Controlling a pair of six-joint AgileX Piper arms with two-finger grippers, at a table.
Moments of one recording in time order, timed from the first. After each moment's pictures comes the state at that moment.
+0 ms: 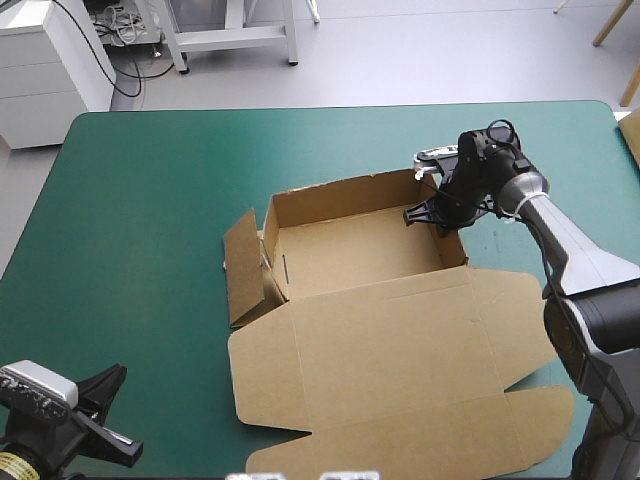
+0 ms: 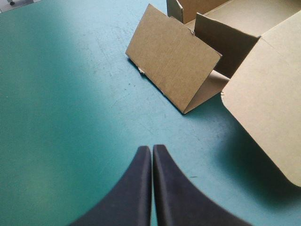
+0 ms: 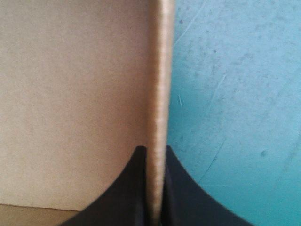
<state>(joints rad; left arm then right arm) -0.40 0.16 -0.56 0.05 0.94 0.07 0.23 1.92 -1.68 0.05 1.18 -0.06</state>
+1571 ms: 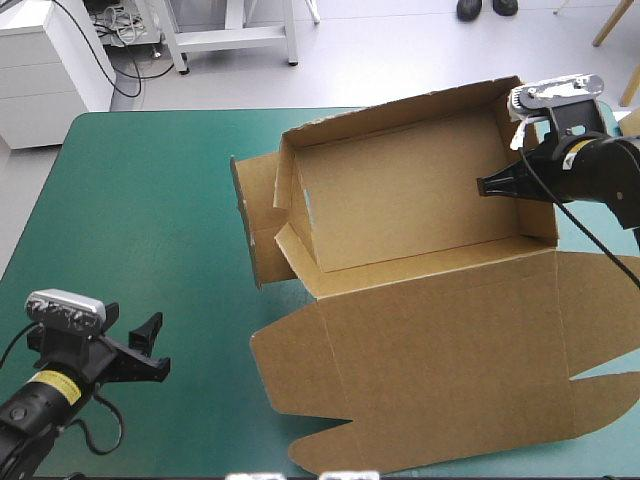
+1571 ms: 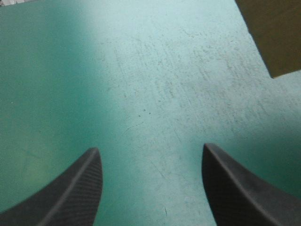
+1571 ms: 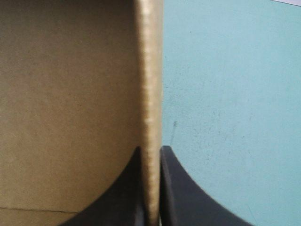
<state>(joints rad) -0.40 0.49 -0.60 0.18 0.69 -0.17 0.23 1.30 -1.68 -0.12 1.23 0.01</state>
